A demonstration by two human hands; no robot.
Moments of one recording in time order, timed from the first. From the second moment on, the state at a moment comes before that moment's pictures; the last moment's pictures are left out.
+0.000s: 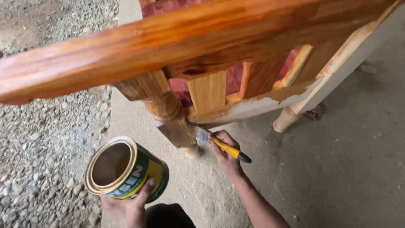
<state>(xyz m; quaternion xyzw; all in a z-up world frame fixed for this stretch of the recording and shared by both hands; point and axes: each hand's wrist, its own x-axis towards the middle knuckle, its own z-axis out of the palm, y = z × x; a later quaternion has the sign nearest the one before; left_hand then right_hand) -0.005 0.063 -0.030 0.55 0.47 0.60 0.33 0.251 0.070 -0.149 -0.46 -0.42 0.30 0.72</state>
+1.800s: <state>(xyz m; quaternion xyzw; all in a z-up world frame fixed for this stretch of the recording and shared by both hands) -0.014 0.060 -0.015 0.59 0.51 0.57 0.25 0.254 0.067 -0.138 -0.42 -0.58 0.07 0.69</state>
